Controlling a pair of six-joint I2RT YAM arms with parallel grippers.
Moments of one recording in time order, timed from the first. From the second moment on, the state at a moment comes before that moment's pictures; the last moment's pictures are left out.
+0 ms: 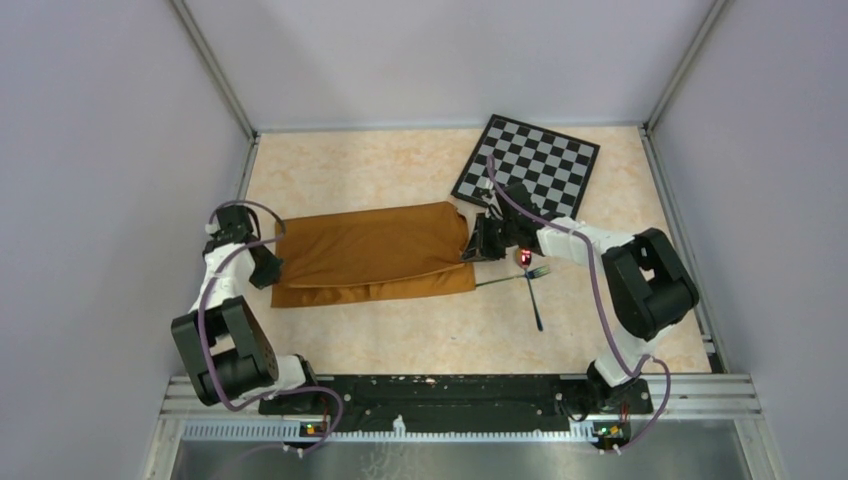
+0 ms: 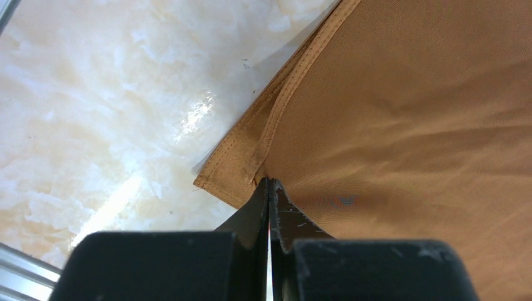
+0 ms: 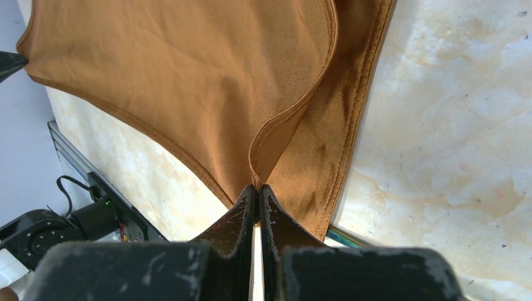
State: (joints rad) left arm 0.38 1.36 0.85 -0.63 -0.06 -0.45; right arm 0.51 1.71 0.99 -0.16 -0.43 0.61
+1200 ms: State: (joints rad) left arm 0.45 1.37 0.79 -0.81 -0.12 -0.69; right arm 0.56 1.75 0.98 -0.15 -0.43 0.61
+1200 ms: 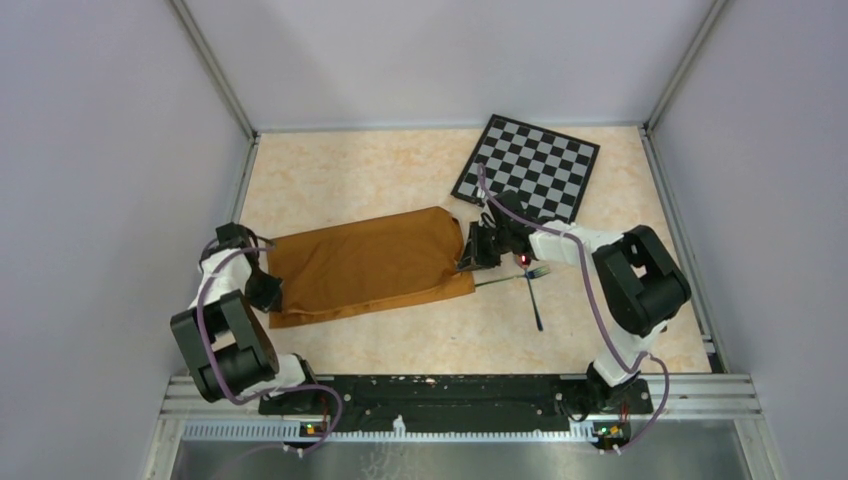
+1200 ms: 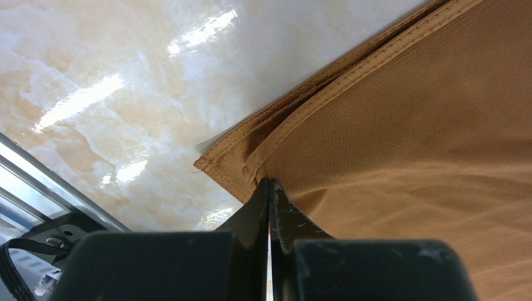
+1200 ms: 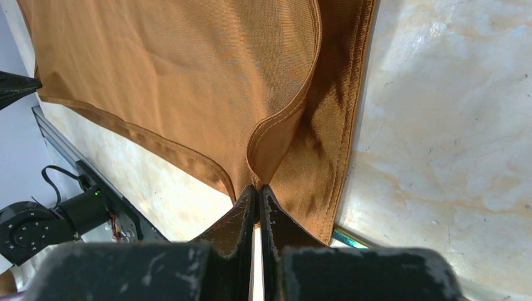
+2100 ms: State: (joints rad) left arm 0.46 1.18 0.82 -0.97 -0.17 -0.76; right arm 0.56 1.61 0.98 -0.24 -0.43 0.60
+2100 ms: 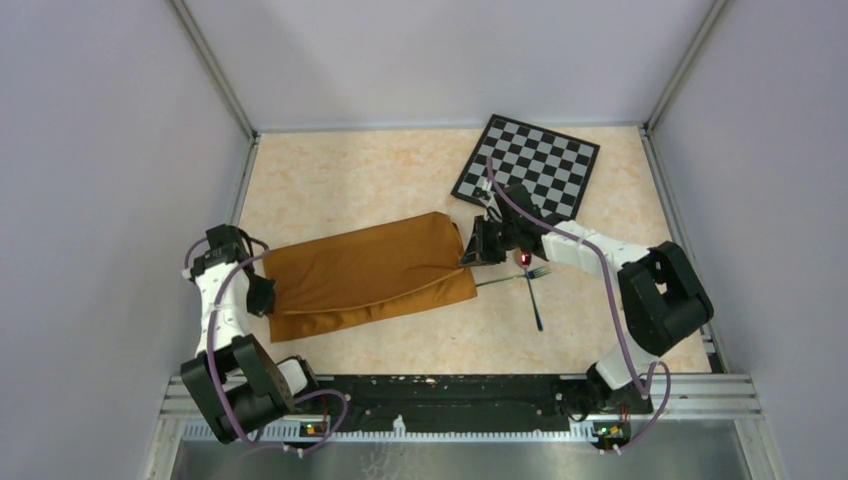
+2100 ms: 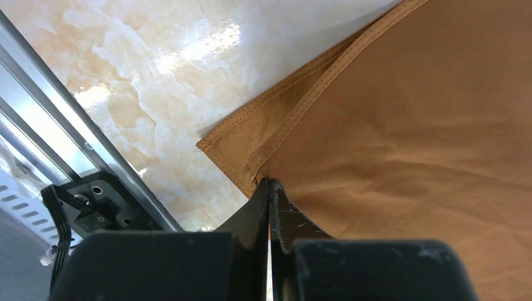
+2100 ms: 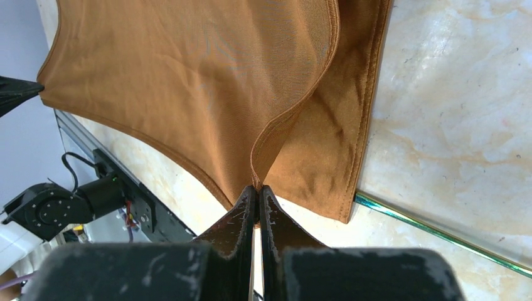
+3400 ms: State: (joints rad) left arm 0.46 1.11 0.87 -0.80 0.21 -0.59; right arm 0.61 1.57 1.09 -0.41 -0.37 0.45
